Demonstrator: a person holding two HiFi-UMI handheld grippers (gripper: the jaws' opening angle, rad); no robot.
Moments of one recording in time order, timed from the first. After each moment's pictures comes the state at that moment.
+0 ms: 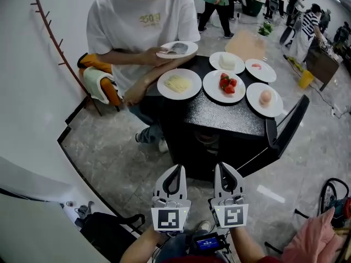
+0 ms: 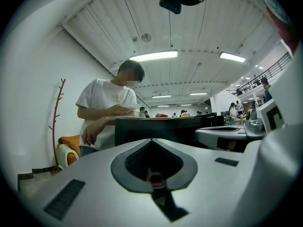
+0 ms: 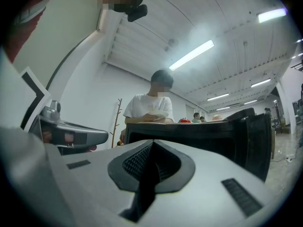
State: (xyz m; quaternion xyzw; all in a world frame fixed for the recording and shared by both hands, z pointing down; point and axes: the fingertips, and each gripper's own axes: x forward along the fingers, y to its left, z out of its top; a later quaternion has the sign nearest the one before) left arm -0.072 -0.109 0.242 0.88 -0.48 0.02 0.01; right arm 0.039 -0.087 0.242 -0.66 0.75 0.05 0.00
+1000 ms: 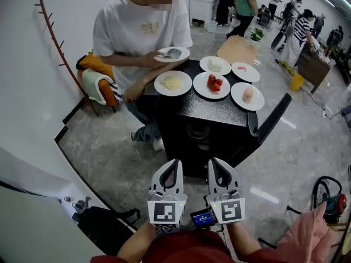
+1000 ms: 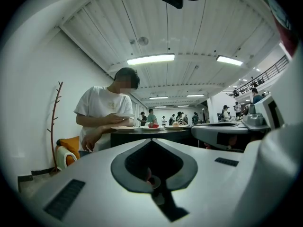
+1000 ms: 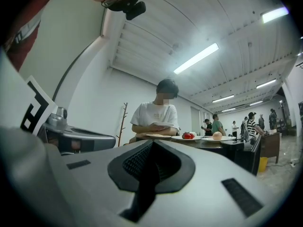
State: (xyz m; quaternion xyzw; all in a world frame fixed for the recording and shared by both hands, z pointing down) left arm -0.067 -0.060 0.188 0.89 -0.46 0.00 -0.01; right arm 0.029 -0.035 0.180 -0.64 0.77 0.06 0.00
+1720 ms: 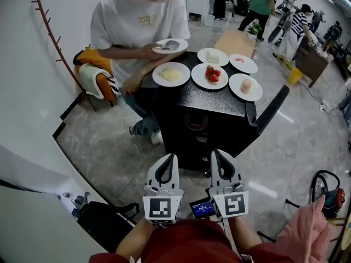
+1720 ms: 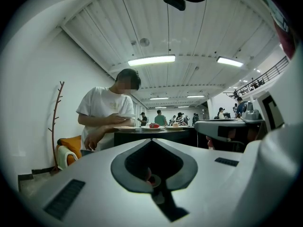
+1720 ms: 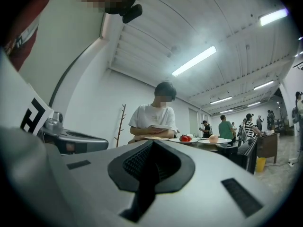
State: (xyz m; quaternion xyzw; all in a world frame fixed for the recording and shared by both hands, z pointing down) left arm -0.082 -0.049 0.191 0.89 -0.46 0.00 -0.01; right arm 0.032 -0.023 0.171 -0.65 0.76 0.06 0.01
